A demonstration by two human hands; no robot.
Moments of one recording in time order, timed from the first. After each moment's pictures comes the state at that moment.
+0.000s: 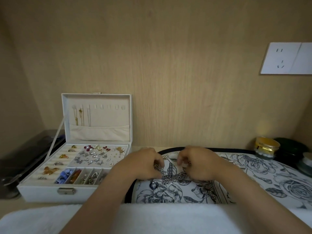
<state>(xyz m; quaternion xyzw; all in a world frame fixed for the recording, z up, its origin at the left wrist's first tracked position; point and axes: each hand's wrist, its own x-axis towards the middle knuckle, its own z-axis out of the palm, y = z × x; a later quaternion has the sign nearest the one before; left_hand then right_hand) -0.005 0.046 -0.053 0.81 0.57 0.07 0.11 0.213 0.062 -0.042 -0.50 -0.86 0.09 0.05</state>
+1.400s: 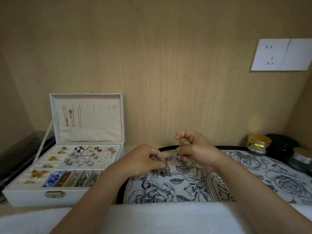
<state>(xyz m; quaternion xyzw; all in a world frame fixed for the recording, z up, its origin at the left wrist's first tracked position) 0.013 0.045 -0.047 0.74 0.57 0.22 0.30 0.223 0.078 -0.042 -0.37 -0.62 0.55 0.41</state>
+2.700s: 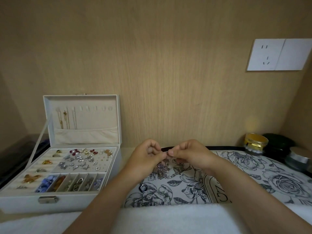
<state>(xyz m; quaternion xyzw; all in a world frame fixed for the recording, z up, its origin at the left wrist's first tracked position) 0.035 0.039 -0.060 0.62 0.52 0.45 0.37 0.223 0.075 -0.047 -0.47 -0.67 0.48 0.32</state>
